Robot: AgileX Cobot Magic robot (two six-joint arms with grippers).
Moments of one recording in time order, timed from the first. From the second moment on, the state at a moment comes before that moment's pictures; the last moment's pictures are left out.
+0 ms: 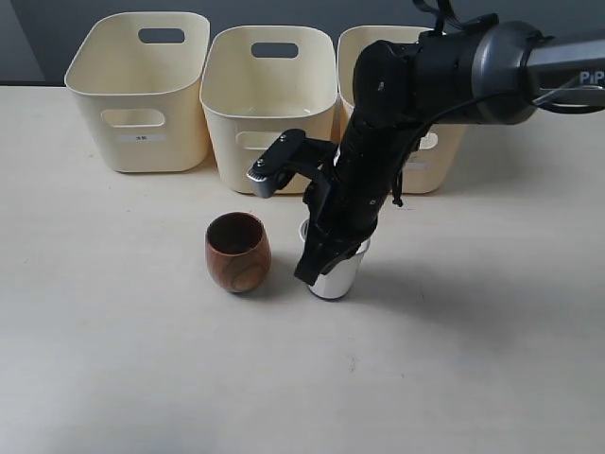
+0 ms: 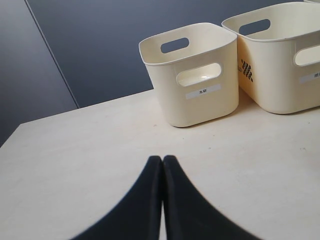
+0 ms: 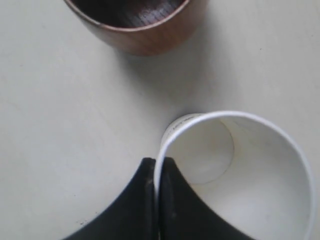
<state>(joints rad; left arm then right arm) -0.08 0.00 0.00 0.10 0.23 0.12 0.62 1.95 -1.32 0.29 0.92 -0.67</state>
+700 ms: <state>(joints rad) -0.08 0.00 0.00 0.10 0.23 0.12 0.62 1.76 -1.32 0.30 0.84 -0.67</state>
